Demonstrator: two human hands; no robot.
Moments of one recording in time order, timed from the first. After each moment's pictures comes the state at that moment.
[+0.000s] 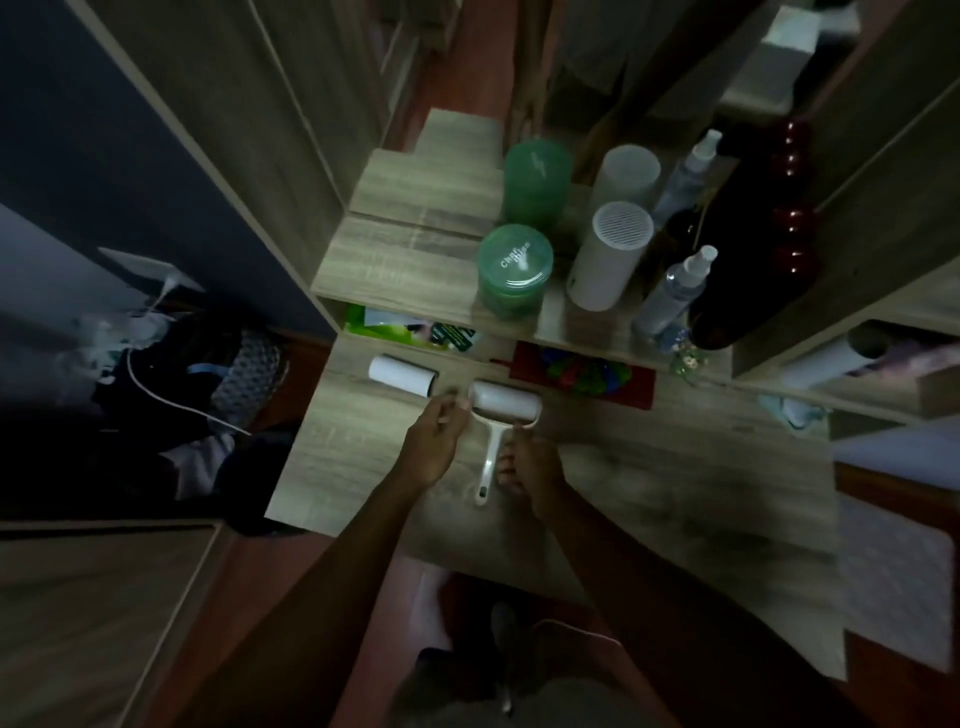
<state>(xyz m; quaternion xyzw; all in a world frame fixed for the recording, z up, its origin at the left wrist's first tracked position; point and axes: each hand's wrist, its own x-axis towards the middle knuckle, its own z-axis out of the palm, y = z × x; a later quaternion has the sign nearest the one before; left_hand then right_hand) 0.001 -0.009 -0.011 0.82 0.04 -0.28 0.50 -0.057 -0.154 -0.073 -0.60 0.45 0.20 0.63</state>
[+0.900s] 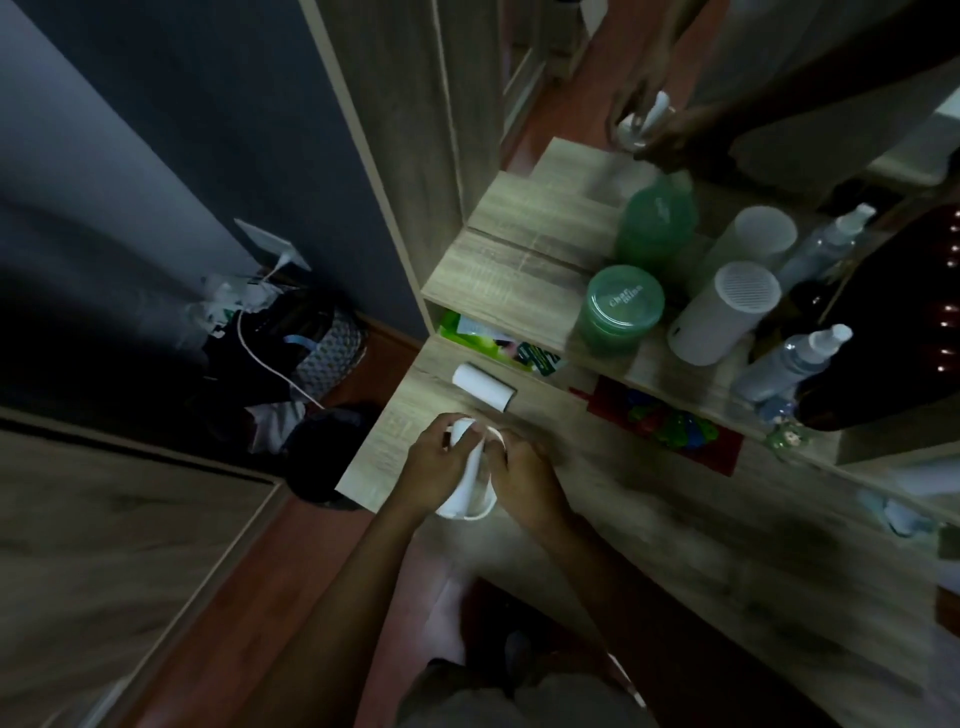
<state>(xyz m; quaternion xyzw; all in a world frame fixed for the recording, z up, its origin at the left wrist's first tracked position) -0.010 0.065 0.018 0.82 0.11 -0.19 0.53 -0.033 -0.074 0.013 -0.88 0.08 0.11 0.46</state>
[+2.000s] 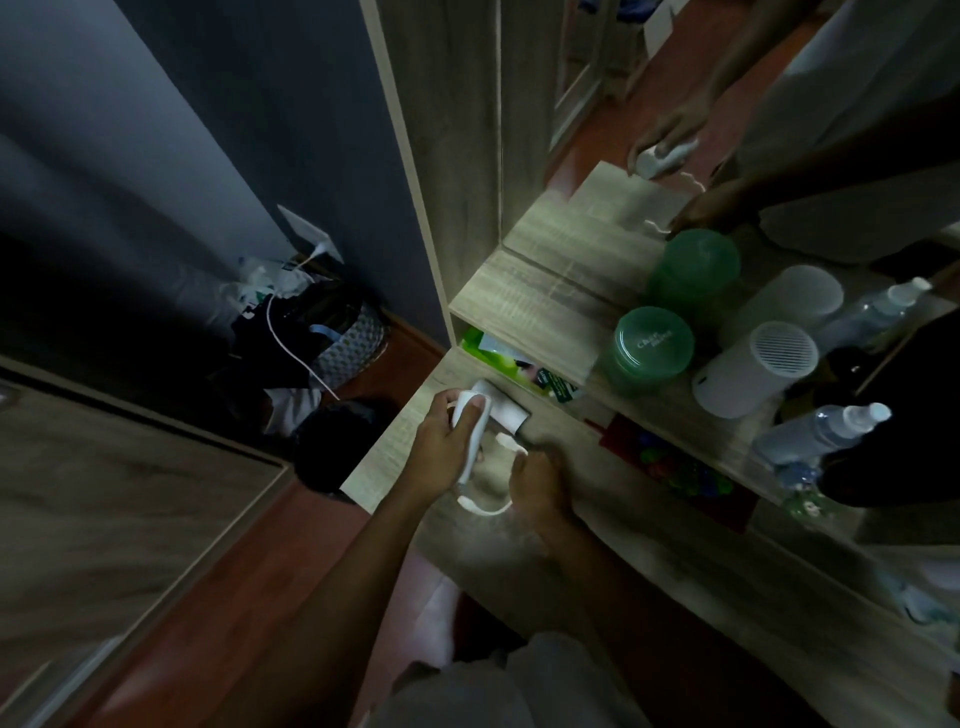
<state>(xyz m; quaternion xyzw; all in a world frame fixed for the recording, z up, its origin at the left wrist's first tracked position) 0.024 0.054 0.041 0.79 0.15 -0.09 0.59 0.007 -0.084 -0.049 -0.86 0.21 0.25 0.38</state>
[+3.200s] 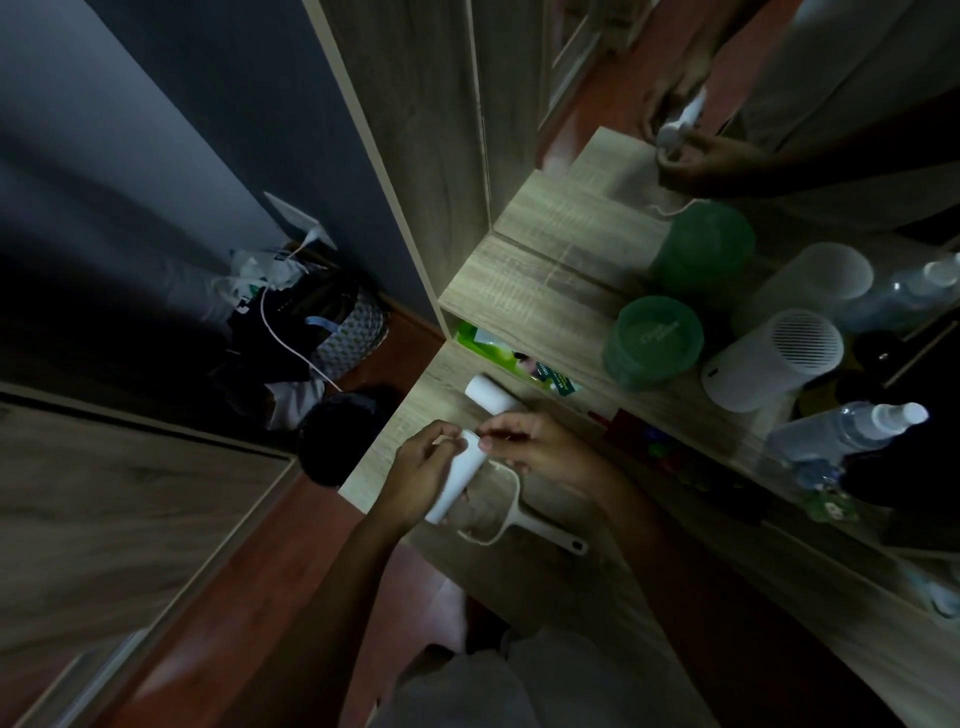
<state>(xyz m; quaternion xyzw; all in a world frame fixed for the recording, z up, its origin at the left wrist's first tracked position) 0.012 0.074 0.036 0.78 0.19 -0.18 0.57 0.052 -0.116 0.026 -0.65 -0.01 0.38 0.66</state>
